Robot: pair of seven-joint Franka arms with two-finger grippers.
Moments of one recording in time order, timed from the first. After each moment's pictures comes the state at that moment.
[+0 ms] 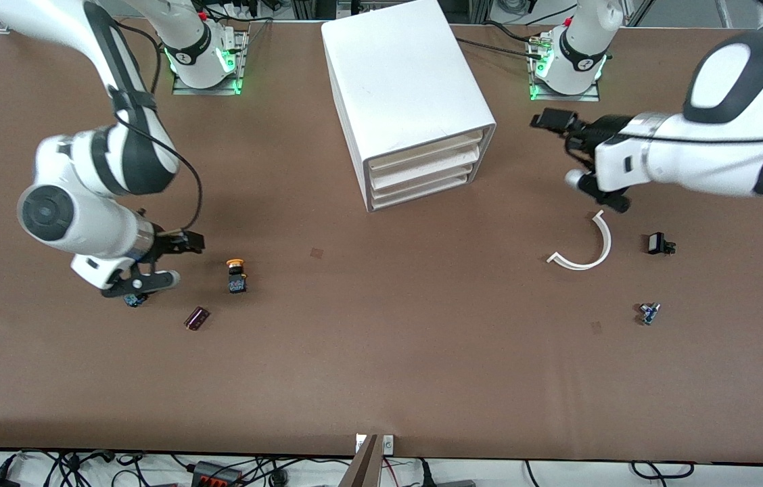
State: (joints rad) left arm -0.10 0.22 -0.07 -1.64 -0.60 1.31 0.15; right arm 0.19 0.45 0.00 -1.68 0.01 2.00 -0.03
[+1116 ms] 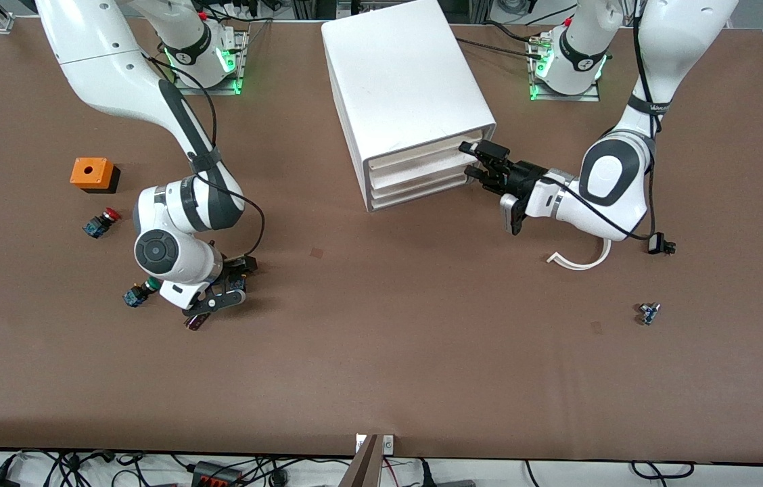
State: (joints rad) left arm -0.14 0.37 -0.09 -2.06 -1.10 1.58 0.87; right arm 0.26 0.69 0.00 -1.67 0.01 2.23 -0.03
